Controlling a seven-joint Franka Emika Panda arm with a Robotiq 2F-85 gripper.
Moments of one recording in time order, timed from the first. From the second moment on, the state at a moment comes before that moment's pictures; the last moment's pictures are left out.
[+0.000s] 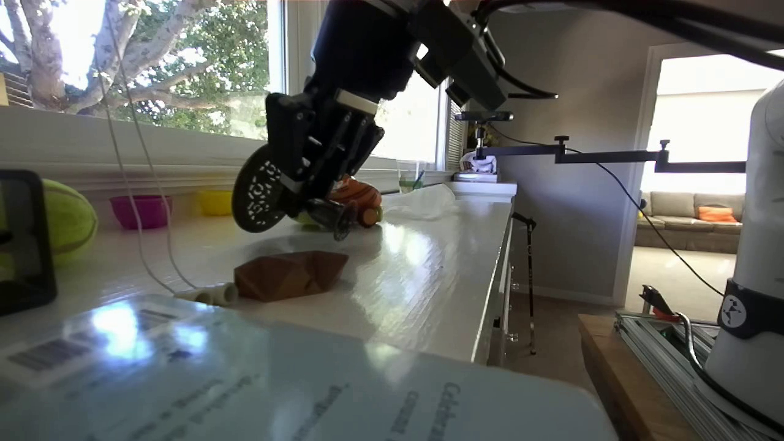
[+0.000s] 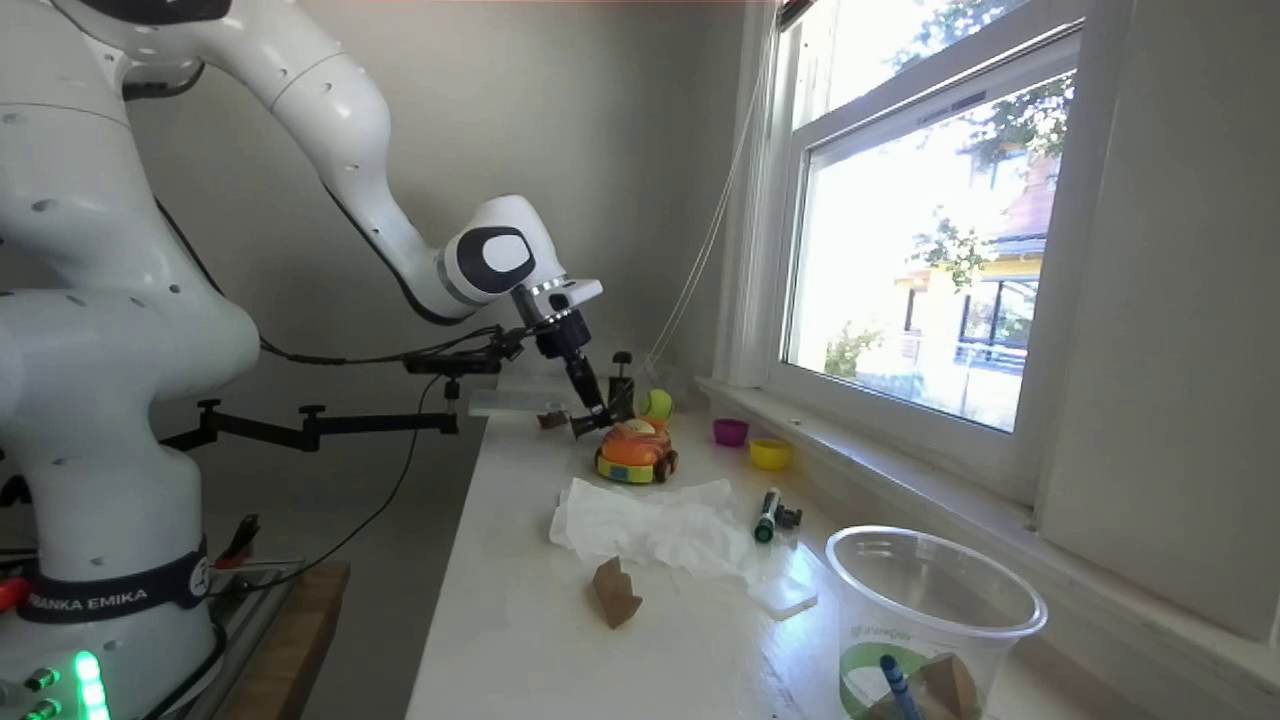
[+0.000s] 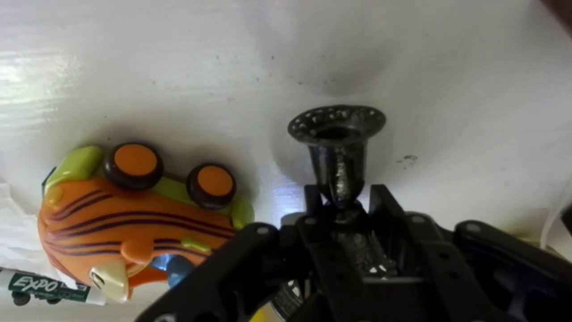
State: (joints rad) arm -0.35 -0.31 0.76 -2.58 -0.25 2.79 0.82
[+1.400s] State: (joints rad) arm -1.08 -0.89 1.38 -2.54 -0.39 3.27 1.29
